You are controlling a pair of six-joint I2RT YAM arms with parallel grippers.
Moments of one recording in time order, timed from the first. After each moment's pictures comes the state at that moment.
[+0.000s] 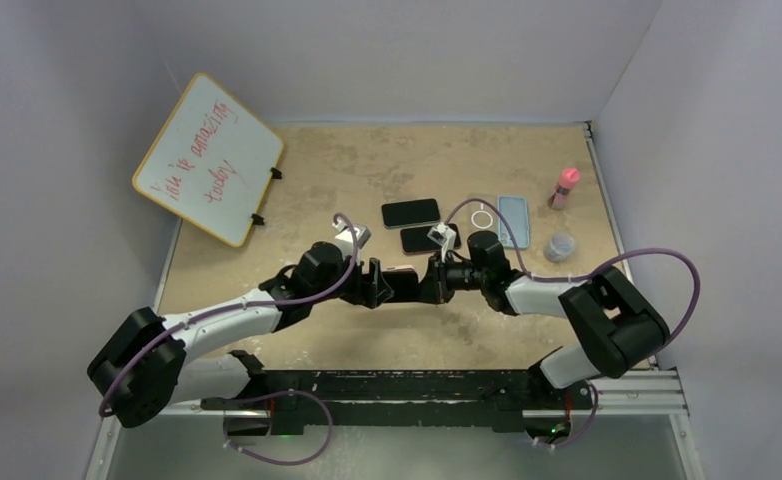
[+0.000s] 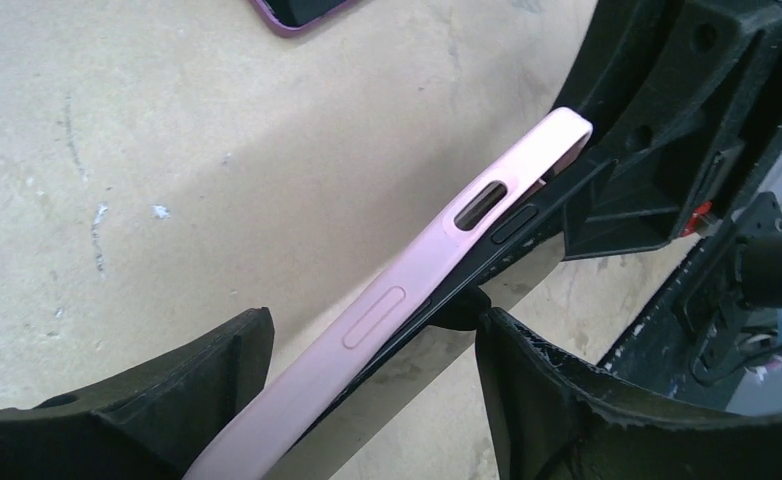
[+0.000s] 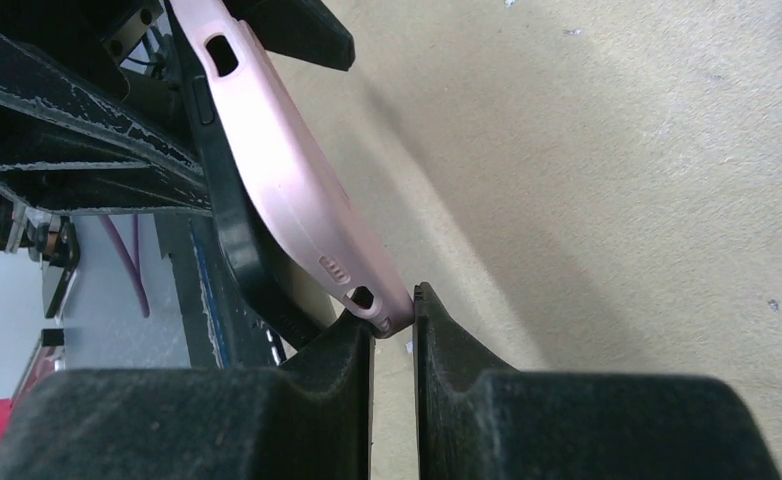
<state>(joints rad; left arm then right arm) -0.75 1.20 0.49 0.14 0.12 -0.48 0.54 1.48 0.44 0.49 -0.80 0.42</state>
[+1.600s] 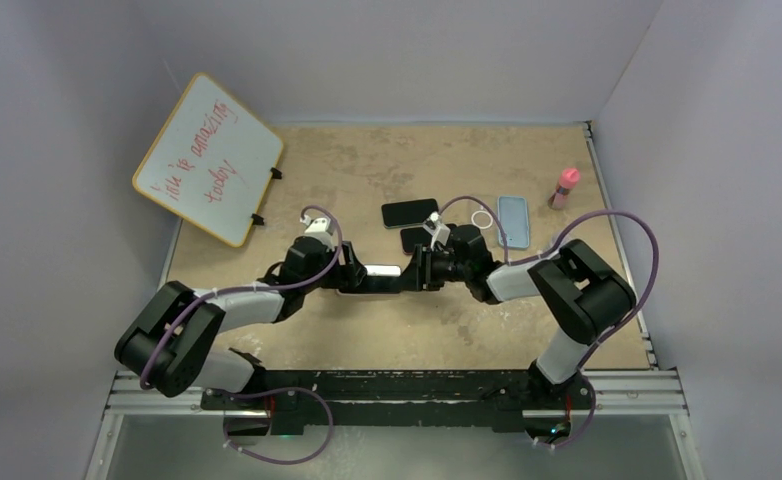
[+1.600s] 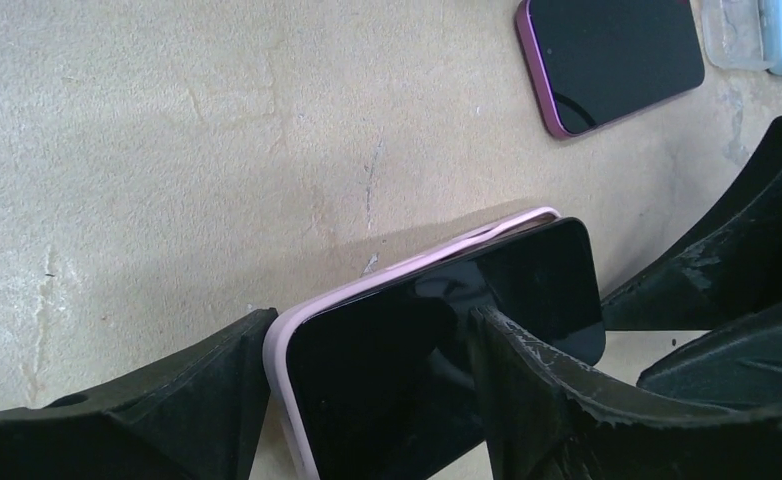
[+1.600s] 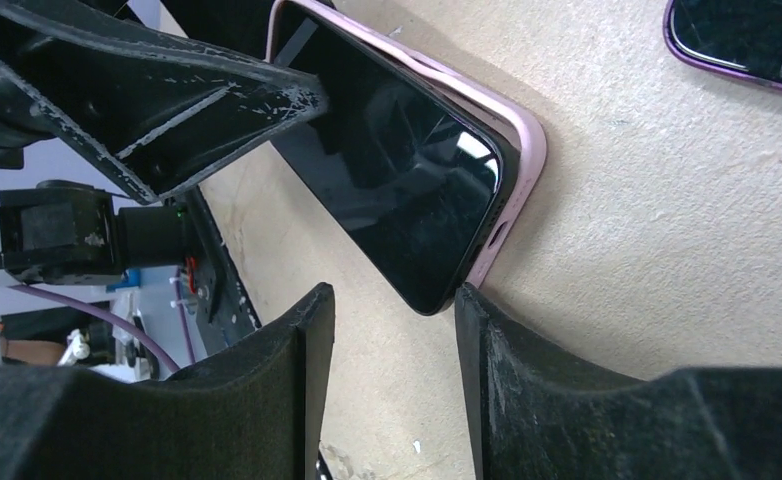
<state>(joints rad) -0.54 1.39 0.40 0.38 0.06 -0.54 0.58 1.69 0.56 0.57 -0.64 0.70</state>
